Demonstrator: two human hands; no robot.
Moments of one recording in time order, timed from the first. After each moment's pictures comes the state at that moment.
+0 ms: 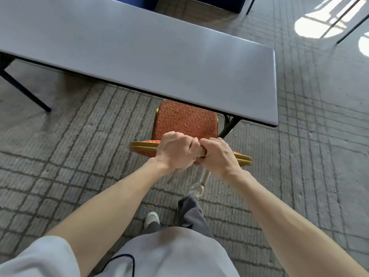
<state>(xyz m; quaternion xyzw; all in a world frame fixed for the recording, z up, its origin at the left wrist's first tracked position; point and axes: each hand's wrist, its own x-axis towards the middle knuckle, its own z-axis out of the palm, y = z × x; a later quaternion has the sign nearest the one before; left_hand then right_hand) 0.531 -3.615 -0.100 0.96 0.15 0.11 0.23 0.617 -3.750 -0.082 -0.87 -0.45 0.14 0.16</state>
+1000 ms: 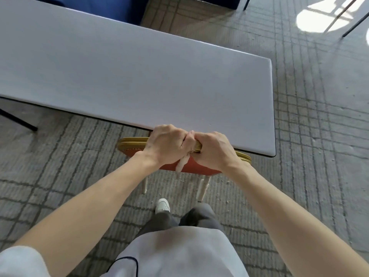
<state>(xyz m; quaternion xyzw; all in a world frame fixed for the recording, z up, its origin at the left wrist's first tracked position) 0.717 -3.536 -0.082 0.97 0.10 0.09 0.21 0.807 -3.681 -0.066 -0.86 -0.46 0.15 0.17</state>
